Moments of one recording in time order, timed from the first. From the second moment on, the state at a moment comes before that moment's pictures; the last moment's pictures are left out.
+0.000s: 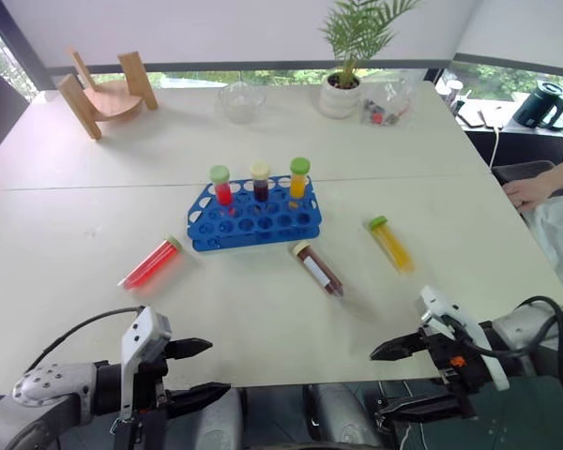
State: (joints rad) left arm 0.49 0.79 0.25 -0.69 -0.75 0.72 -0.91; right arm 0.11 -1.14 -0.09 -0.66 0.83 0.91 1.19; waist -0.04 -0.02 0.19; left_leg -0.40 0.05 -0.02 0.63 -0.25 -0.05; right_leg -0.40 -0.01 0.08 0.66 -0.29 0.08
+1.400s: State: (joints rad) left arm -0.30 1.09 0.17 -0.47 -0.73 0.67 -1.08; right arm -1.06 -1.15 0.56 0.12 0.30 1.10 1.27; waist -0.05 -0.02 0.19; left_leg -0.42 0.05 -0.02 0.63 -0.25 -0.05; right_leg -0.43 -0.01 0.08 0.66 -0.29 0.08
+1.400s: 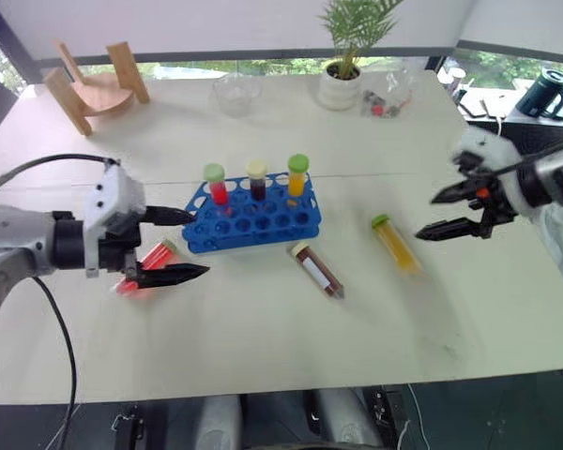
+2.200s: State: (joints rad) left arm -0.23 0.94 0.06 -0.56 -0.63 0.67 -0.92; right arm -1.23 -0.70 0.73 0.75 -0.03 1.06 1.25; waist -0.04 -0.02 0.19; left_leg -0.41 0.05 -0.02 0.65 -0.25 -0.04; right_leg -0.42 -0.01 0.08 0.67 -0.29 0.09
